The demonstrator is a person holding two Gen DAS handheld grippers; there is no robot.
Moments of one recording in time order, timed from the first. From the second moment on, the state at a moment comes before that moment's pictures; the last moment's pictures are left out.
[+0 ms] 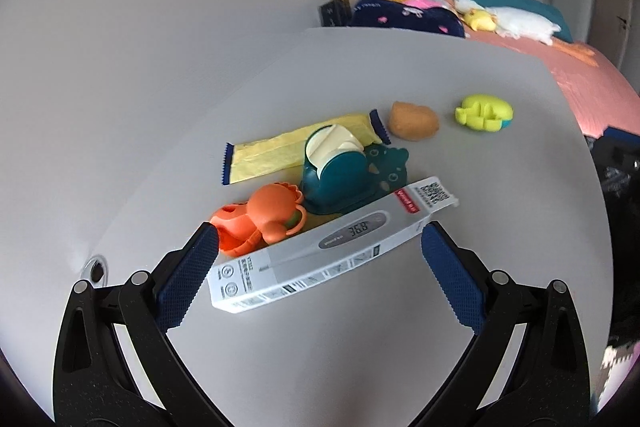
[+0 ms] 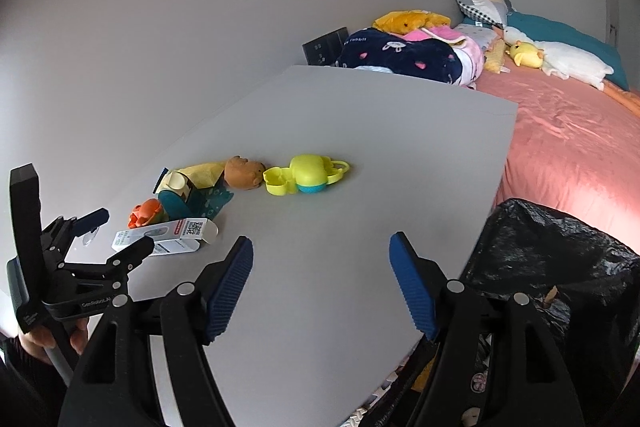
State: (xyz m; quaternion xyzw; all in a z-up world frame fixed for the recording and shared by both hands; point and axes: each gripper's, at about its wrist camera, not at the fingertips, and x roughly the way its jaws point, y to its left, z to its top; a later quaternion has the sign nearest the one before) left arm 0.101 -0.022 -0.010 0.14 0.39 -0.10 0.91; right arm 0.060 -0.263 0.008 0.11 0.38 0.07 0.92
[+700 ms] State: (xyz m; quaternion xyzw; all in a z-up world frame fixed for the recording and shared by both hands) left arm 0.110 -0.014 -0.041 0.13 0.46 -0.15 0.87; right arm 0.146 -0.234 -0.016 0.07 0.43 0.10 0.90
